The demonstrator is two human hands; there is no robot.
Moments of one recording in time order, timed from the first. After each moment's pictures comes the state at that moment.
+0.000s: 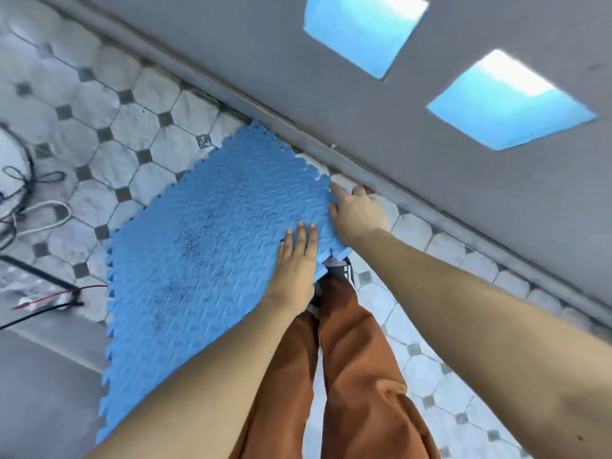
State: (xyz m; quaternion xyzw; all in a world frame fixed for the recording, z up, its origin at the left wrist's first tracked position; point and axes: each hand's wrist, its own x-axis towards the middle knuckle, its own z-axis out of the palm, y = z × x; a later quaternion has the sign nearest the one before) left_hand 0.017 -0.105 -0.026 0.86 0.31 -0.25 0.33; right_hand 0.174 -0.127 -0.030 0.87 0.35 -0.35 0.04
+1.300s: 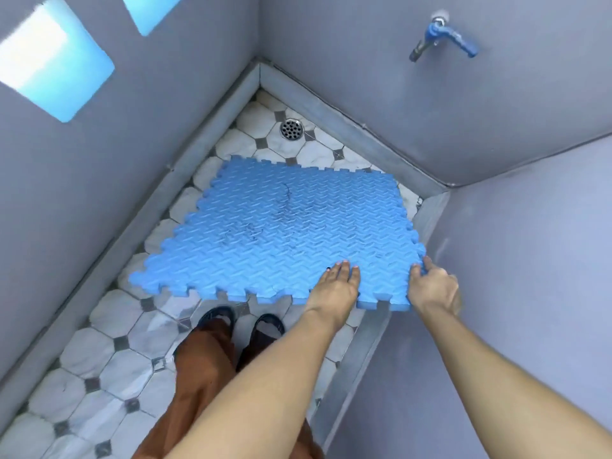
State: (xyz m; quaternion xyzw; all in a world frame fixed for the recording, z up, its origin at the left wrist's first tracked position) left_hand 0.073 -0.791 0.030 0.73 -0.53 -0.44 0.02; right_hand -0.038 -0.922 0.060 0.66 -0.72 -0.15 -0.17
